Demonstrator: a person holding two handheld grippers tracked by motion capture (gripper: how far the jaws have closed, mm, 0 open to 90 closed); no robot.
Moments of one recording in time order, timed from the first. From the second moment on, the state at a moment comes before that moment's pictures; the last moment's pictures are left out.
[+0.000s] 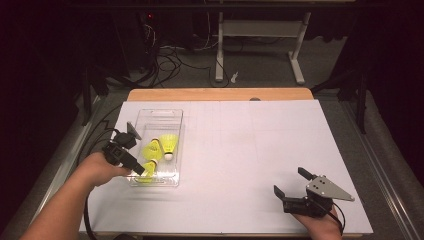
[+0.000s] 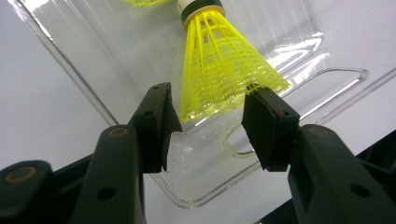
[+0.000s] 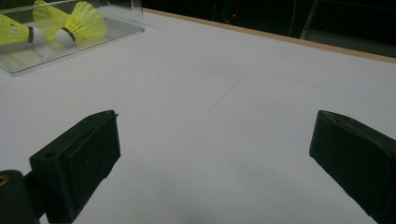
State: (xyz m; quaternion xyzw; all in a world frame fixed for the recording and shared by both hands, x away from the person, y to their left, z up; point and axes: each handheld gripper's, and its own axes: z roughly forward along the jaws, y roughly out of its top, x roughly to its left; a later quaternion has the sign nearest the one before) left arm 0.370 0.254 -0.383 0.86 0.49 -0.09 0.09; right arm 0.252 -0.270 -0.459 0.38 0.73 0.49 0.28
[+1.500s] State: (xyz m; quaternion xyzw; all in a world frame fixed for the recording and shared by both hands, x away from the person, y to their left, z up) left arm 0.362 0.218 -0.379 0.86 0.48 -0.02 0.18; right arm 0.251 -0.271 -0.457 0.38 0.73 0.49 0.28
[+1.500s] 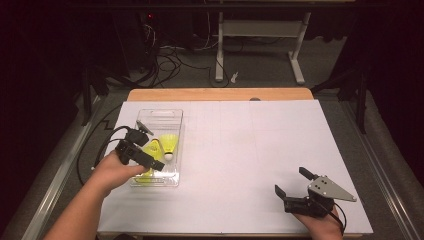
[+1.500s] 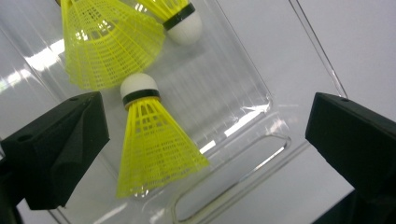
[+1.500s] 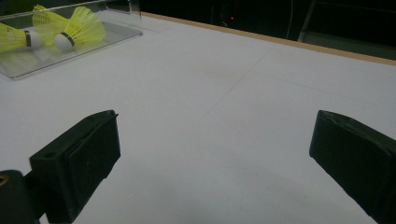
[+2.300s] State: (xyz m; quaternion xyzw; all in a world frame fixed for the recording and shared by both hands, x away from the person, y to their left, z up) left arm 0.332 0.231 -0.408 0.83 0.47 0.06 0.31; right arm 0.251 -0.276 -0.455 0.39 0.72 0.49 0.29
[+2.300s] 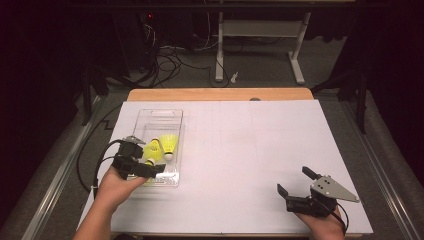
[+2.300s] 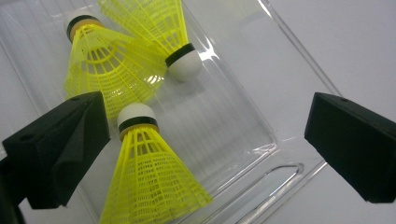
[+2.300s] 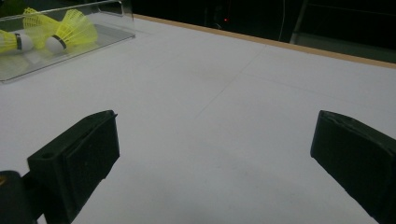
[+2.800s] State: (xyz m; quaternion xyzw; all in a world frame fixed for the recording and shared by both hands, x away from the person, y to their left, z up) left arm 0.317 0.247 -0.410 0.78 0.45 0.08 0.42; right arm 0.252 -0.270 -0.458 0.39 0.73 0.49 0.29
